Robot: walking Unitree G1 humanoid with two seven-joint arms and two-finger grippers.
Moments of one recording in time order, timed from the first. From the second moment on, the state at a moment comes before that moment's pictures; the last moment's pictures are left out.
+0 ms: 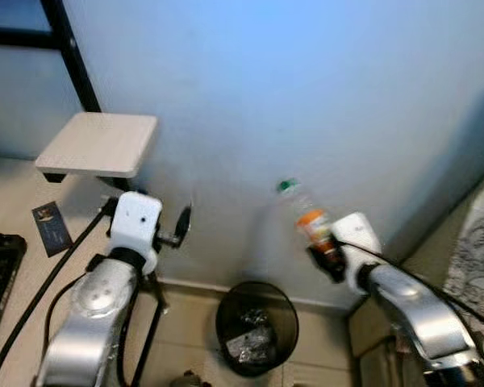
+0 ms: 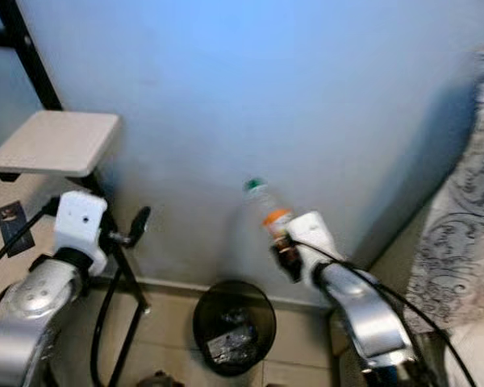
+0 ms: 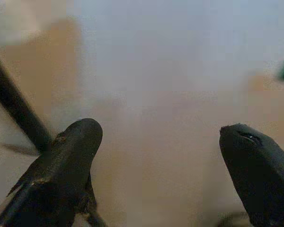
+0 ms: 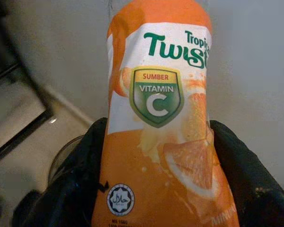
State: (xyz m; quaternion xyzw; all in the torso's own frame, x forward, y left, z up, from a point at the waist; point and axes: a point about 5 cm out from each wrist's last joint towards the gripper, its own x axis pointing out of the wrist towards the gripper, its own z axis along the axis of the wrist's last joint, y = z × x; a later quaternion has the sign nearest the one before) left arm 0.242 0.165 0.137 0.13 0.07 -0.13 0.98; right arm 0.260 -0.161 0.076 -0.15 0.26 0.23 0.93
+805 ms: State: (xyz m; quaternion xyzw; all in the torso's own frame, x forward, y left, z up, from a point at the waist) left arm 0.224 0.148 0.108 0.16 0.16 -0.38 0.90; right arm 0.270 -0.110 -0.021 -0.30 0.36 0.32 0.83
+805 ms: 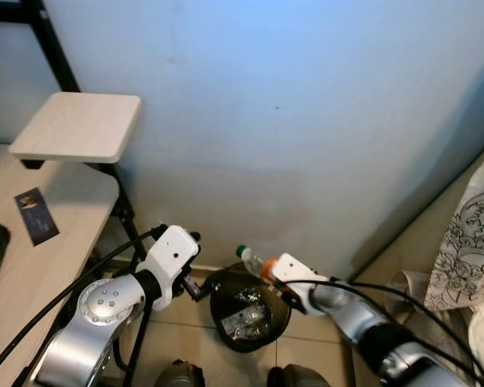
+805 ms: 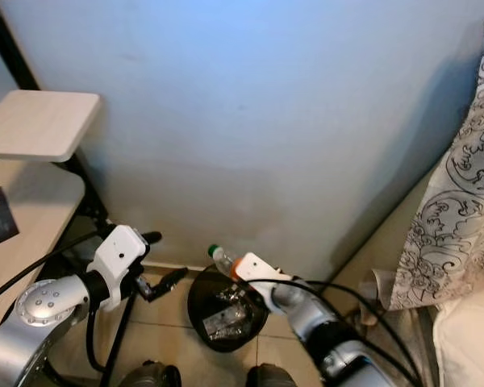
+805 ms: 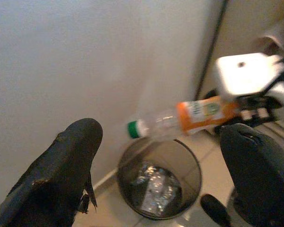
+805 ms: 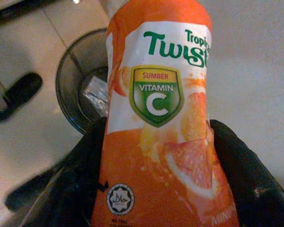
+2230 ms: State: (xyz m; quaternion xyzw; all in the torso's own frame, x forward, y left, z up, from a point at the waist) left arm 0.241 0.146 0.118 0.13 0.12 -0.28 0.94; right arm 0.282 -0.108 -0.013 -0.17 0.32 0.28 0.89
